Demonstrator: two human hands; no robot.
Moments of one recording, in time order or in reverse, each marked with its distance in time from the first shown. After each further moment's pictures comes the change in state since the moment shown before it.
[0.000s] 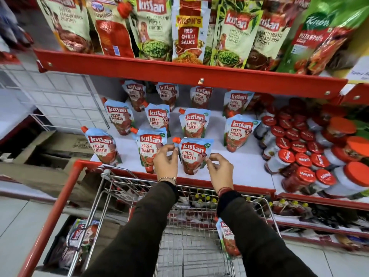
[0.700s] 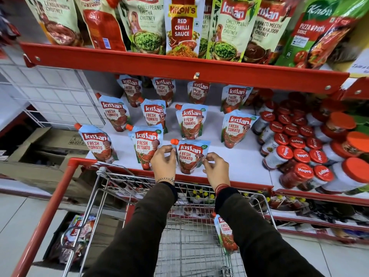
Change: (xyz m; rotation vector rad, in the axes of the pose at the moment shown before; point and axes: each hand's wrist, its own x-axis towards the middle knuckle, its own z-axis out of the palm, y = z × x) left_hand -0.005 -0.009 0.008 0.025 -0.014 -0.121; right_hand 0.005 0.010 0.004 -0.035 -0.102 0.114
